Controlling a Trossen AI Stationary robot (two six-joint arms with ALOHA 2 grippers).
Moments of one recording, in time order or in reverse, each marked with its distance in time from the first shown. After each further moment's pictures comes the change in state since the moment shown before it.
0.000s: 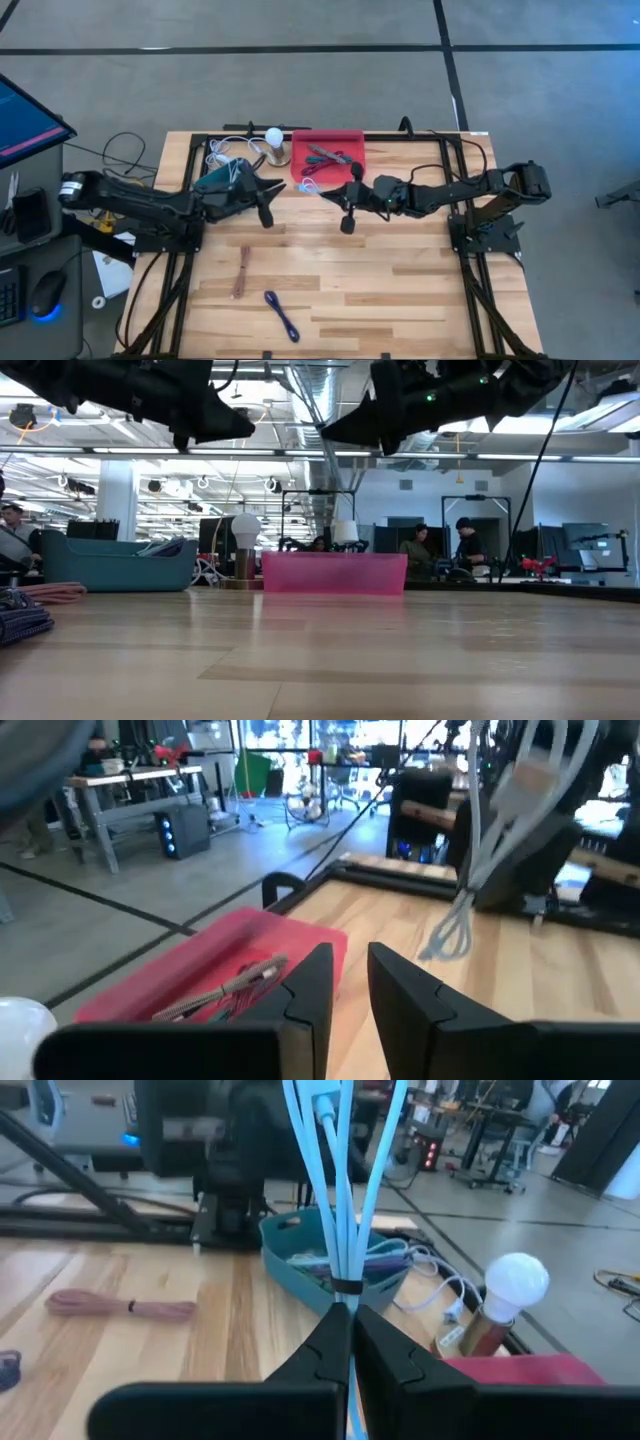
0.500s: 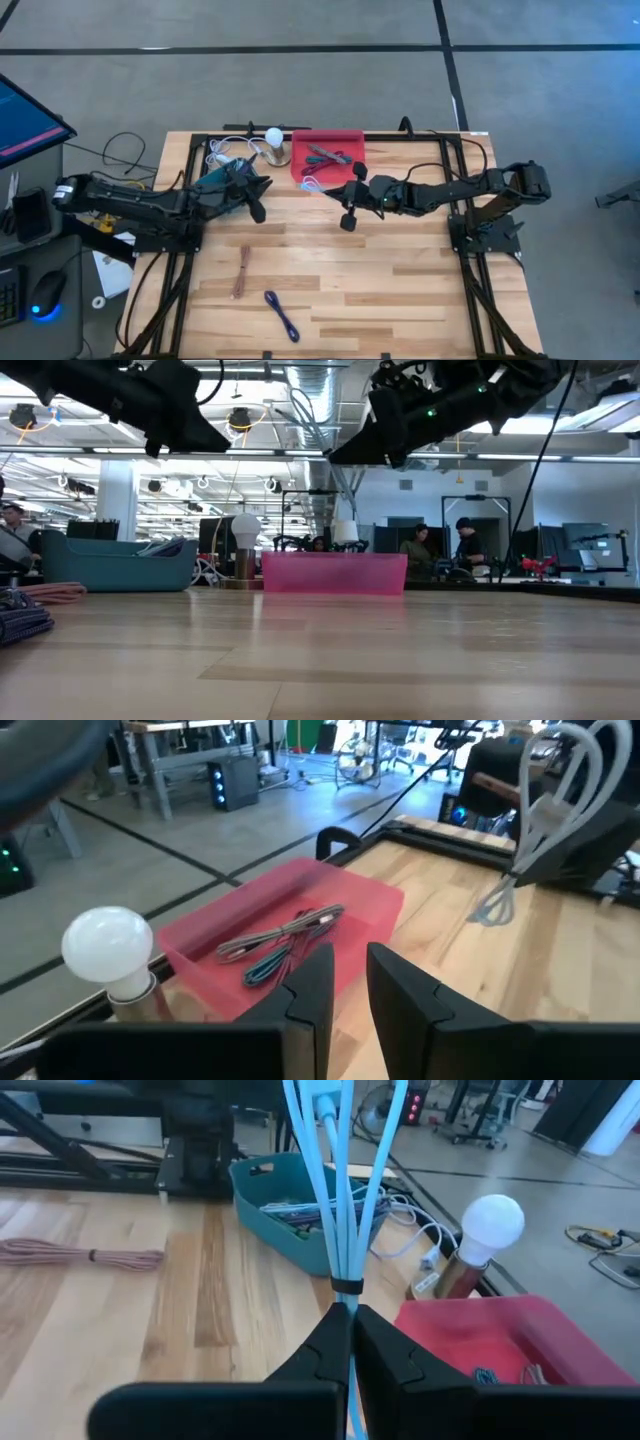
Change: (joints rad) left arm -0.002 -0.150 0.000 -0.300 -0.132 -0.139; right arm -0.017 0.000 0.000 -0.120 0.052 0.008
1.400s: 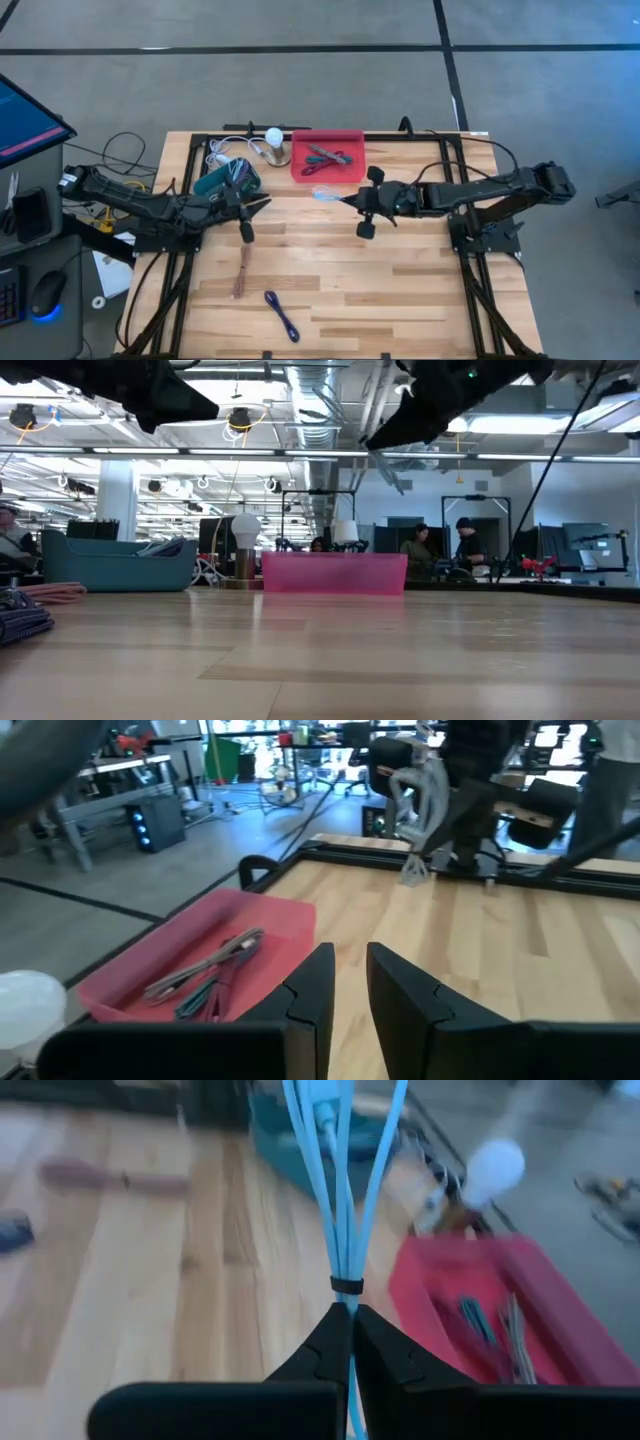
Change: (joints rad) left arm -0.223 -0.090 0.000 -0.019 -0.015 0.114; right arm 0.100 -0.201 0.070 -0.490 0.097 0.042
